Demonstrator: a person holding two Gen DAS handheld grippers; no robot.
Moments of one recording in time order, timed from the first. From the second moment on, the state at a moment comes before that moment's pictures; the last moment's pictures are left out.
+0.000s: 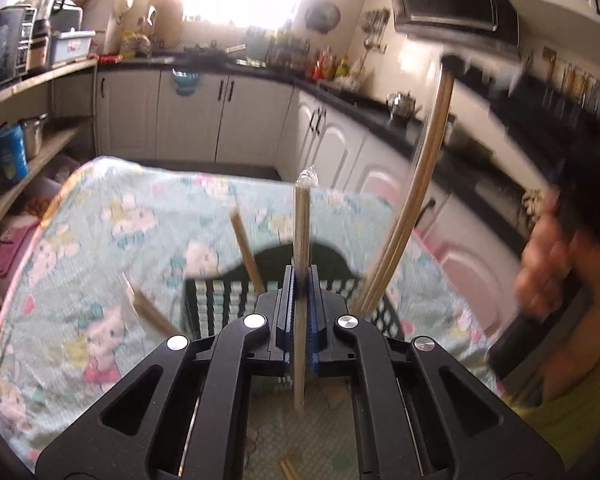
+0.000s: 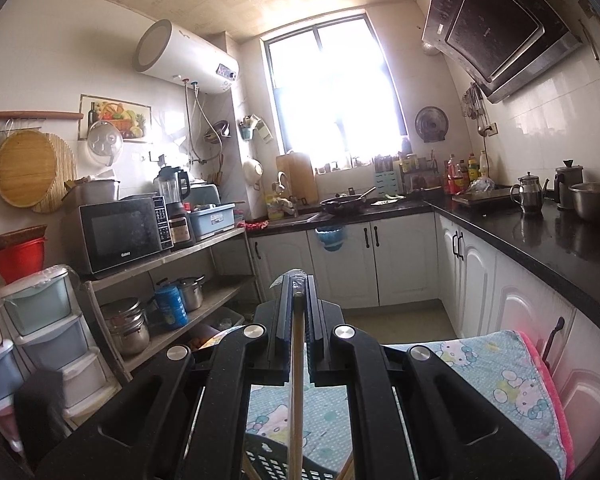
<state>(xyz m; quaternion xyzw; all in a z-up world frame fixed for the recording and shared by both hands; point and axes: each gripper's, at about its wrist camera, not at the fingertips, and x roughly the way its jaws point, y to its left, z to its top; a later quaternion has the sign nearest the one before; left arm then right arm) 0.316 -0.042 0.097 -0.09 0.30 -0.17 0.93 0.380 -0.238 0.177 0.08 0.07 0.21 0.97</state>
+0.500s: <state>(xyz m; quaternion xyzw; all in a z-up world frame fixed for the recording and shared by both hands) 0.329 -0.012 0.149 -0.12 0.22 -0.14 0.96 0.392 -0.240 0.144 0.08 0.08 0.20 0.97</state>
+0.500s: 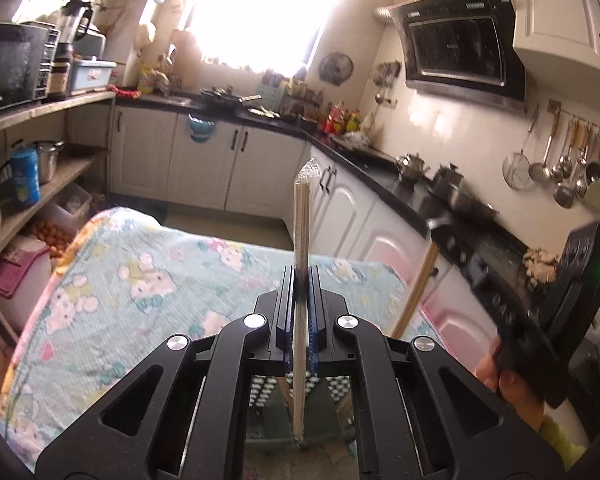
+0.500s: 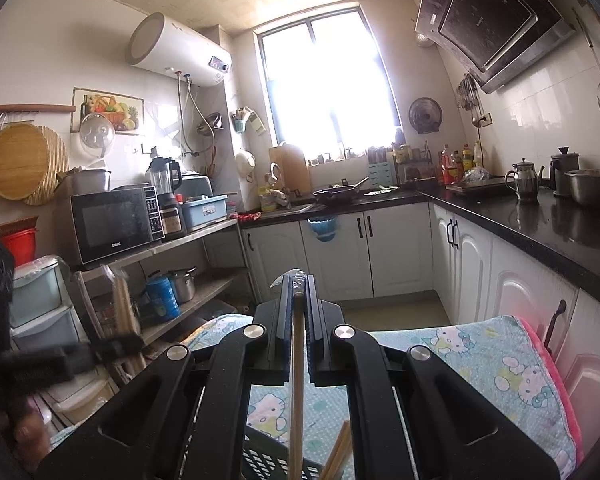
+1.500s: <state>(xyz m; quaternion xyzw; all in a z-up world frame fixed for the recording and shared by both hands) 0.327 -0.003 0.084 -0.12 0.27 -0.10 0.95 0.352 -0.259 0.098 0.08 0.16 0.18 0.97</state>
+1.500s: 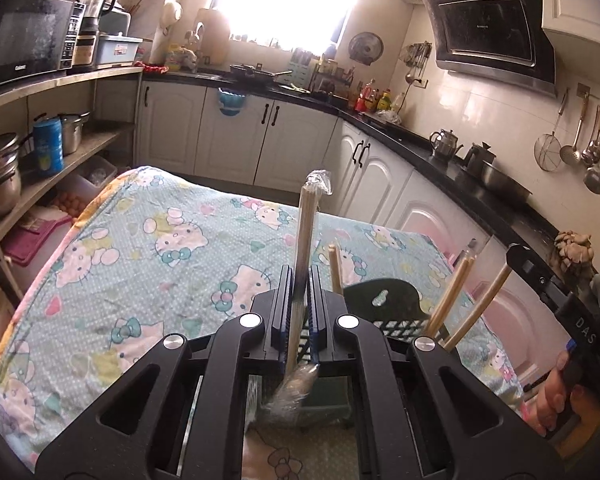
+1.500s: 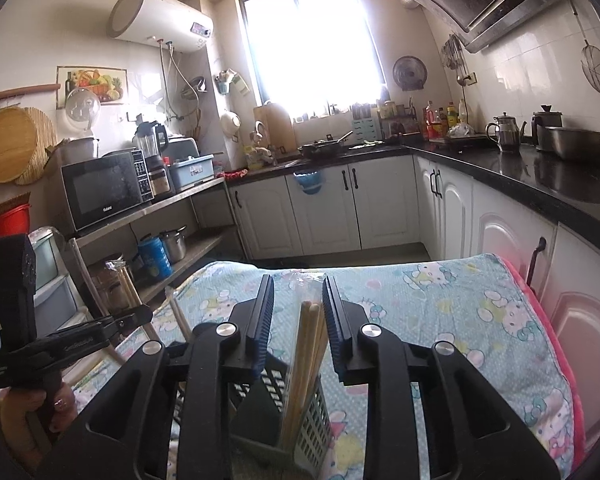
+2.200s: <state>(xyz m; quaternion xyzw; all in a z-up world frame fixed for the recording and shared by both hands) 0.269 0.004 0.091 -0.13 0.26 -0.11 0.95 0.299 -0.276 0.100 0.06 0.18 0.16 0.97</state>
